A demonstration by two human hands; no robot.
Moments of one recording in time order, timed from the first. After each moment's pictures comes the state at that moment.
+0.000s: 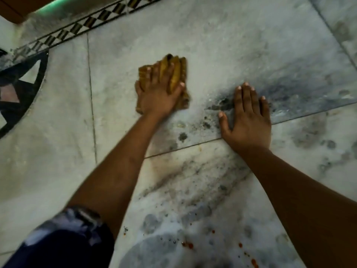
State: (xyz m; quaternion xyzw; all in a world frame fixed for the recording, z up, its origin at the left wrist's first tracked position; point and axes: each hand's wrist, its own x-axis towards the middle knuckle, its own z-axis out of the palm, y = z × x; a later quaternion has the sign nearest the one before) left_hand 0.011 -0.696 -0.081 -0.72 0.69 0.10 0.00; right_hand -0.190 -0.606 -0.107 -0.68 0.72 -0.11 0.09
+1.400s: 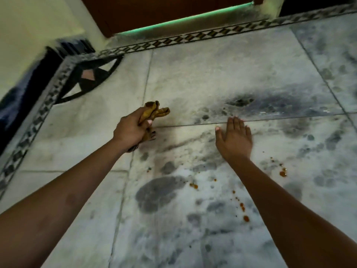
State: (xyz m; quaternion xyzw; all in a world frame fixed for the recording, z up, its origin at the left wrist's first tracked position) left_hand 0.108 -0.465 0.022 -0.78 0.58 0.15 -0.17; right_hand -0.149 -0.502 -0.073 -0.71 0.67 -0.11 0.19
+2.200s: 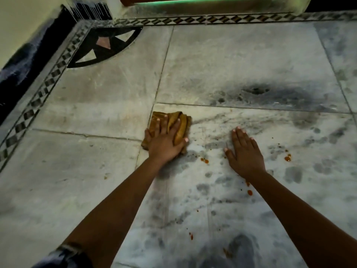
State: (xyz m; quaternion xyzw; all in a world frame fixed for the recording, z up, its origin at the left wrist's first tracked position) left_hand 0.076 -0.385 -0.074 -0.79 0.59 0.14 0.03; right_hand -0.173 -0.422 -0.085 -0.82 0.55 0.03 0.16
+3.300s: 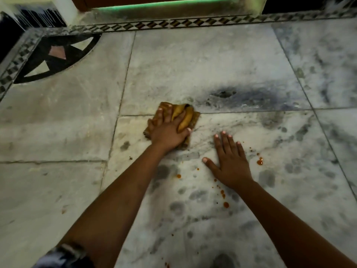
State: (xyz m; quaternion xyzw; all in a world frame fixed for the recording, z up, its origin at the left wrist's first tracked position) left_hand 0.005 -0.487 -0.072 -0.74 0.65 0.18 0.02; right_hand -0.202 -0.432 -0.097 -0.80 0.58 0.01 0.14
